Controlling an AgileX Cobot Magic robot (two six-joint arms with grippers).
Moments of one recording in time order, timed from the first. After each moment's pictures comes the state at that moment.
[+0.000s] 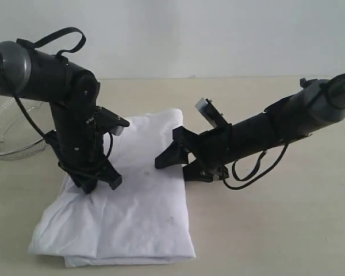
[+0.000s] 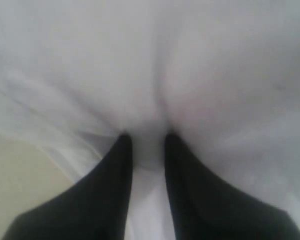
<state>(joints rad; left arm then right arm) -0.45 2.07 -1.29 0.13 0.90 0.05 0.17 2.20 -1.18 1.50 0.90 -1.02</state>
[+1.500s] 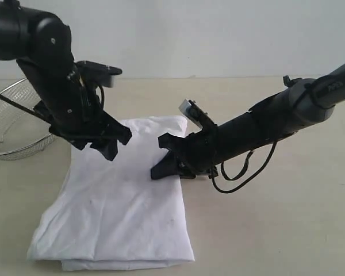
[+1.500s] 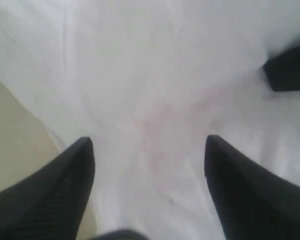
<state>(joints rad) -0.45 1.82 -1.28 -0.01 0.88 -0.03 0.23 2.21 -1.22 1.45 0.89 -1.04</state>
